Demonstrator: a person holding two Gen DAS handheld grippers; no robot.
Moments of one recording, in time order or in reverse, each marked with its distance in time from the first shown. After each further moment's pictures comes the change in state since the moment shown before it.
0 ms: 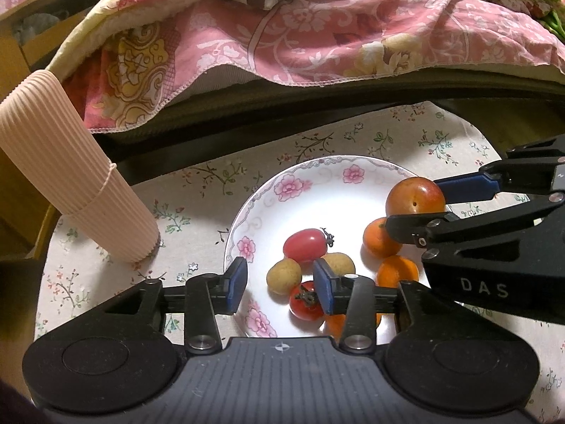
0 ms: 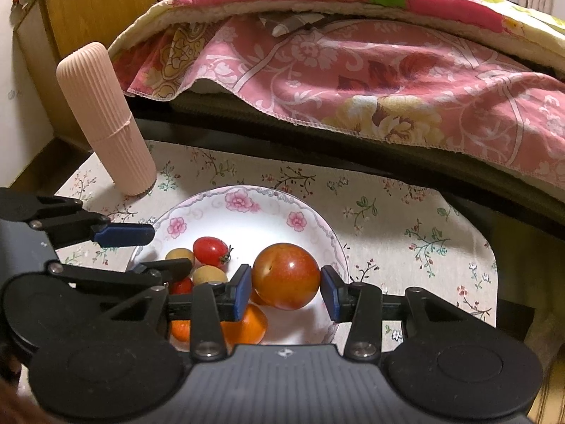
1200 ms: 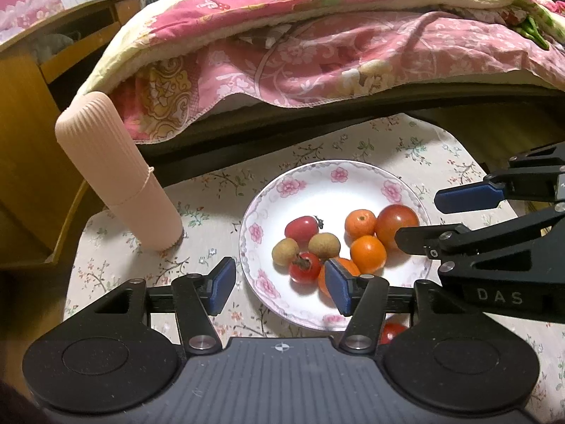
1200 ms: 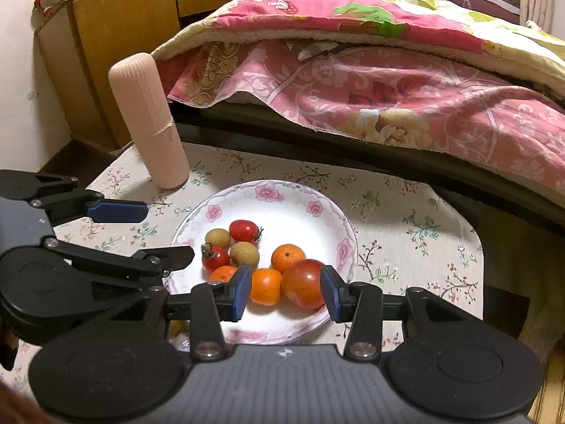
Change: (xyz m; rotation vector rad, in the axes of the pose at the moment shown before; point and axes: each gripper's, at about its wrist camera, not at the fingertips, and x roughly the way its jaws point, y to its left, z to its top) left arm -0.061 -0.002 -0.023 0.024 -0.061 0.014; right arm -0.056 0.018 -0.029 -0.021 -0.045 0.020
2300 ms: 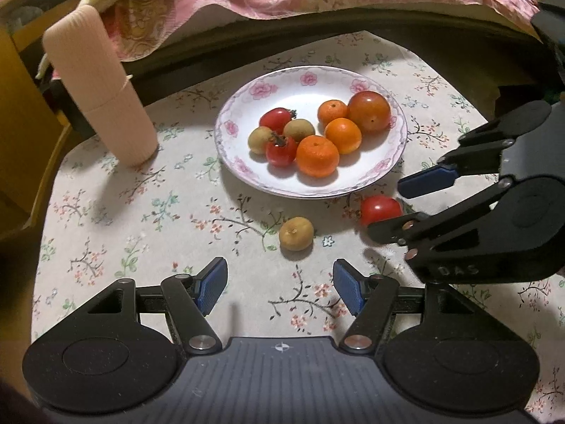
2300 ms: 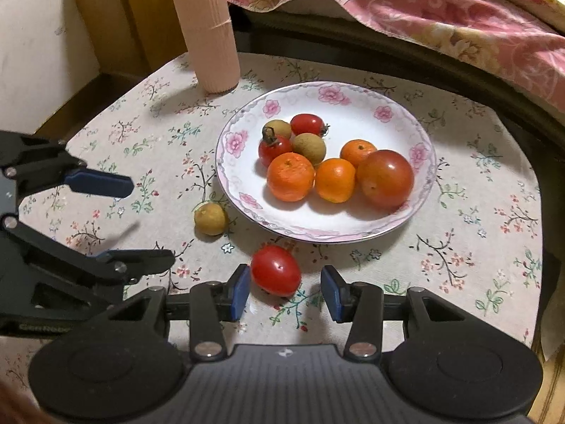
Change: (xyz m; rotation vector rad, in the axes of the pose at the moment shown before) left arm -0.002 0.007 -0.066 0.073 0.125 -0.107; right arm 0.032 0.038 -0.057 -0.097 0.165 0.084
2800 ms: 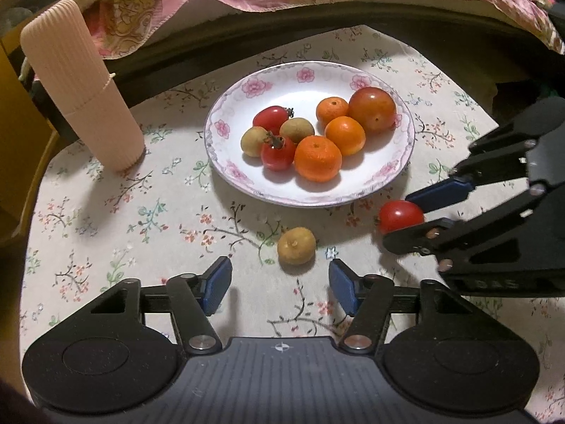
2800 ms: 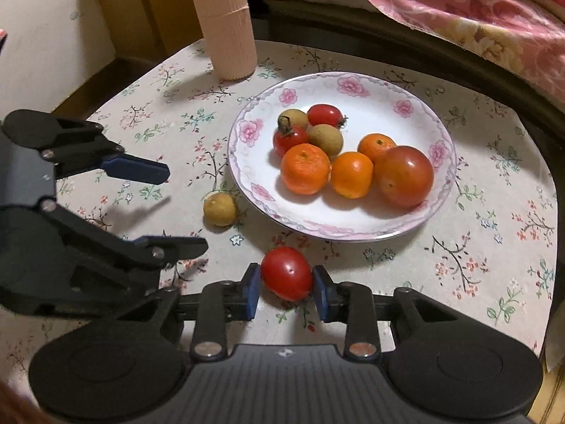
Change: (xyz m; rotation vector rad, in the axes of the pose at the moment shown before) left arm 0.020 0.003 0.006 0.007 -0.003 -0.025; right arm 0.002 -0.004 0.000 -0.025 0.034 0.044
